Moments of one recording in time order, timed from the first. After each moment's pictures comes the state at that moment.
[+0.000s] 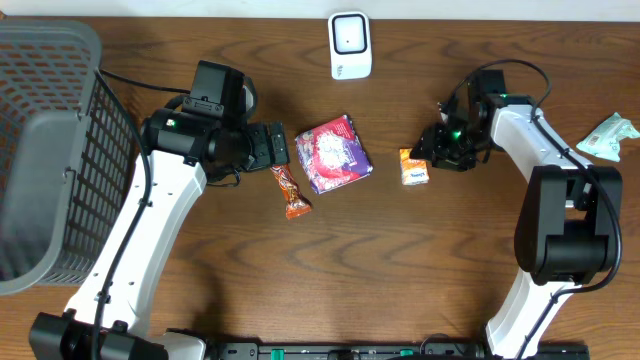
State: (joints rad) left arm -0.25 1.51 1.39 -1.06 0.20 -0.46; right arm 0.01 2.03 1.40 -0.82 -0.46 0.20
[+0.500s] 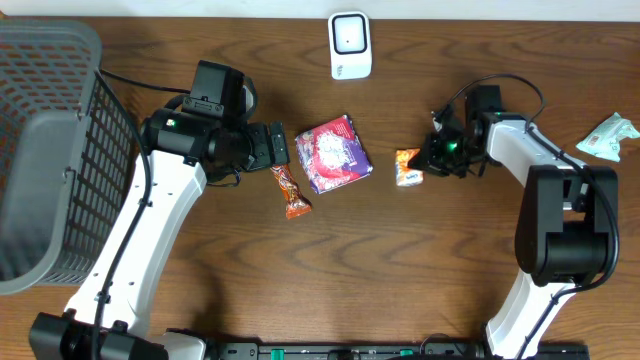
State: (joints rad) left arm -0.25 1.51 1.39 -1.06 0.20 -0.46; right arm 0.01 2.02 1.25 -0.65 -0.62 0.20
